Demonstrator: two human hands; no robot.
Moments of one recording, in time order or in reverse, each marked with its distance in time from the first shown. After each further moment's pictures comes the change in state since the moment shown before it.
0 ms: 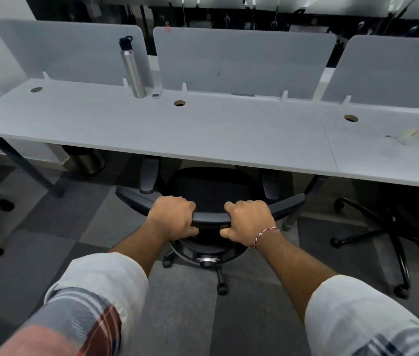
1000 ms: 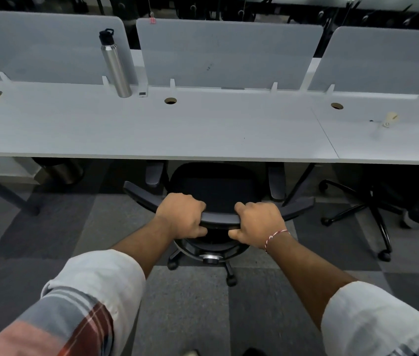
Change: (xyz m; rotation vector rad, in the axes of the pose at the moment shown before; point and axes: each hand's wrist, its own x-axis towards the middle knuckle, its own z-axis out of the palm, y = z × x) left_hand 0.006 -0.100 0.009 0.011 -0.026 0.254; right_hand 0.038 -0.084 -0.015 0.011 -0.070 0.185
